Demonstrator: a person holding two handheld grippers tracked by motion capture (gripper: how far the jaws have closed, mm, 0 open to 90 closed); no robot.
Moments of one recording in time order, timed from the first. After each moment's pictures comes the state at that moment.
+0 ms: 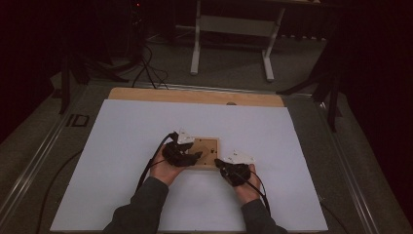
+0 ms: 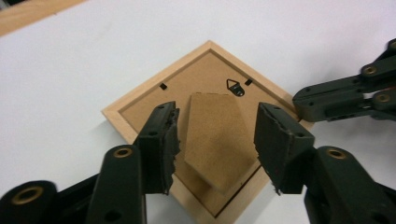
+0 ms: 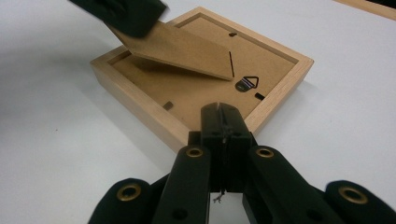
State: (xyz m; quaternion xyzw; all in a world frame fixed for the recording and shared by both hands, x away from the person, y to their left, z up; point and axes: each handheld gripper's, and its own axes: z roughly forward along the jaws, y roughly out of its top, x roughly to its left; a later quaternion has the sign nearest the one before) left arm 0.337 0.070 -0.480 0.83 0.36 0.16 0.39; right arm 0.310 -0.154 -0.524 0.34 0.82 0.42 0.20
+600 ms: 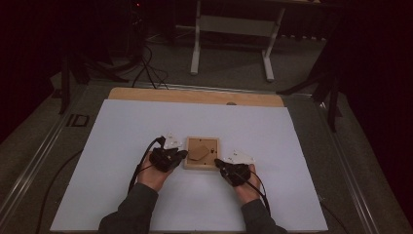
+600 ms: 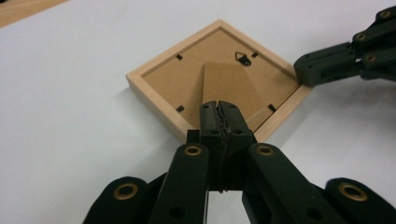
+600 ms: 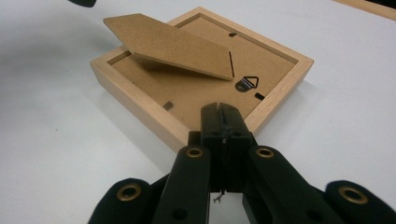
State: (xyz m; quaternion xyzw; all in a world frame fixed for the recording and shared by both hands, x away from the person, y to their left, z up) left arm 0.317 0.100 -0.481 0.83 0.37 0.16 0.39; right arm 0.309 -0.154 -0.524 0.34 0.82 0.42 0.20
